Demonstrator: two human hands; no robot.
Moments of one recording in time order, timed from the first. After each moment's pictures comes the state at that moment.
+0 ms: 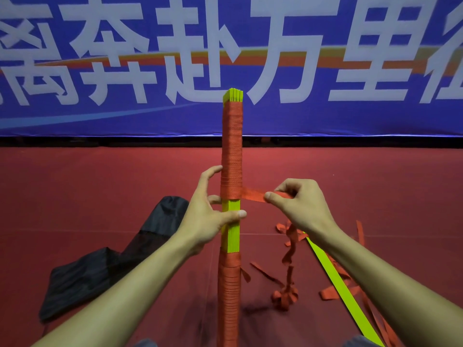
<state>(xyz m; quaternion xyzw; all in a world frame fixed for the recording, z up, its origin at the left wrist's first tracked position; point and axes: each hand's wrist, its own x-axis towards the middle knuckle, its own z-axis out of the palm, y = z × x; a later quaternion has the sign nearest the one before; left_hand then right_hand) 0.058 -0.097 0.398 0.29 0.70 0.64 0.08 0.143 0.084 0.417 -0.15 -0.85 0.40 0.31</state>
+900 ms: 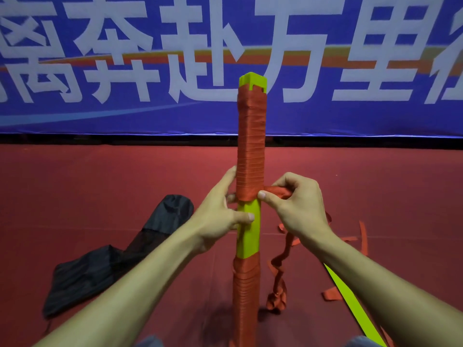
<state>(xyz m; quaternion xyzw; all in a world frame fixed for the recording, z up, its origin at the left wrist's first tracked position) 0.067 -0.095 0.415 0.36 0.65 0.64 0.18 0.140 0.059 0.417 -0.11 -0.81 0.41 0.39</state>
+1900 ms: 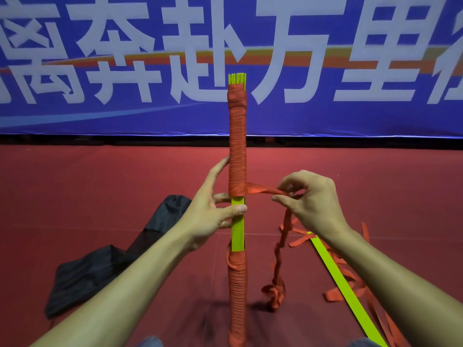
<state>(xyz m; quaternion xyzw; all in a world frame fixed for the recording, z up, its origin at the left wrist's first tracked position) 0.054 -0.106 0.409 0.34 0.63 0.68 0.16 0.145 0.090 0.420 -0.01 -0.87 0.26 0.42</state>
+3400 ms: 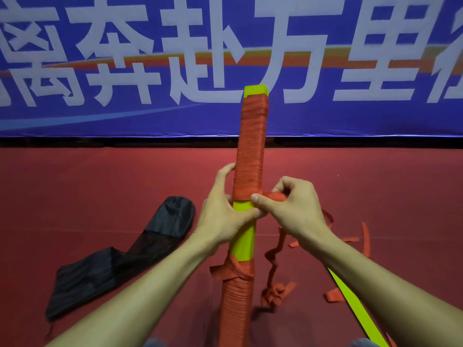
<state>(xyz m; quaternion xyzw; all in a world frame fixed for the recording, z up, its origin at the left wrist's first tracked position) 0.071 -0.082 0.408 0.31 0.72 0.62 0.04 0.142 0.053 0.421 -0.14 -0.82 0.43 0.36</state>
